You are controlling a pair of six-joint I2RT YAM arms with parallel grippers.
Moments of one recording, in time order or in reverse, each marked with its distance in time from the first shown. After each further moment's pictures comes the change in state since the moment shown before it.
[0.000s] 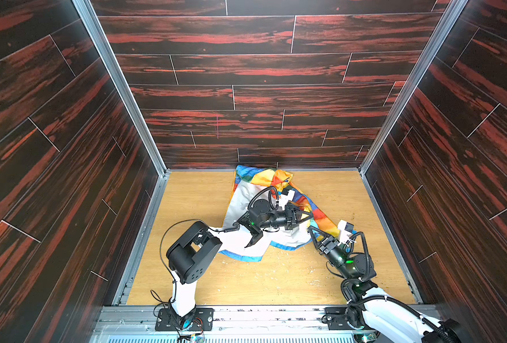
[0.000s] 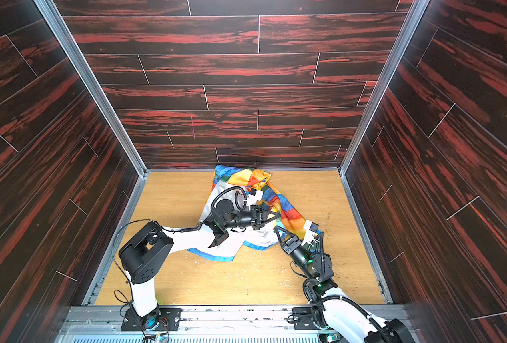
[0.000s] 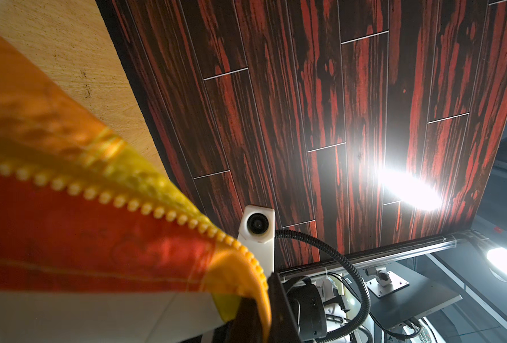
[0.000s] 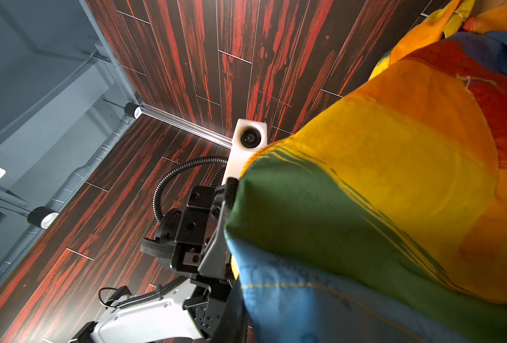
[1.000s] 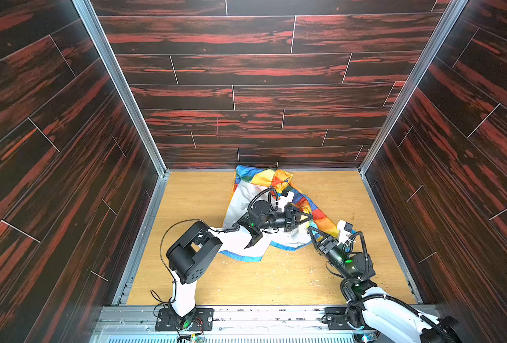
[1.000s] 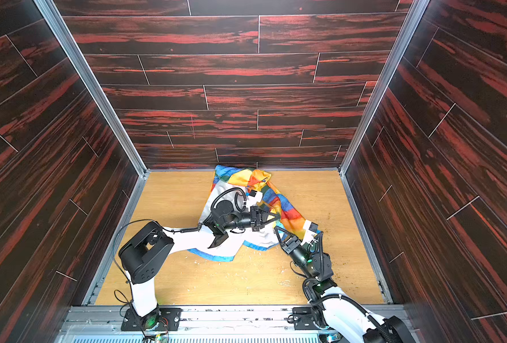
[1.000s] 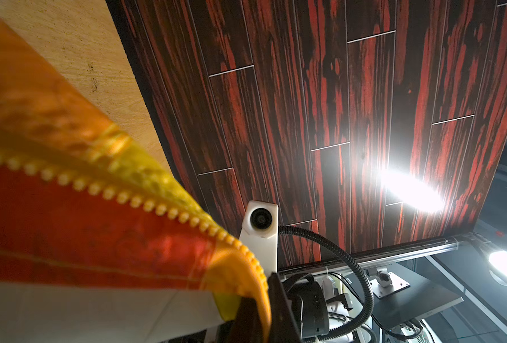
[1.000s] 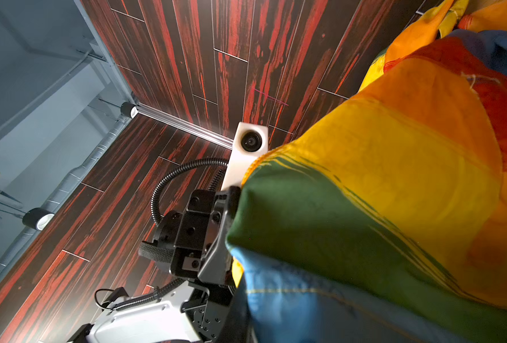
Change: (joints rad) left arm 0.000 0.000 -0.018 0.001 0.002 -0.005; right arm 0.000 0.019 0.002 0.010 -0.002 -0.003
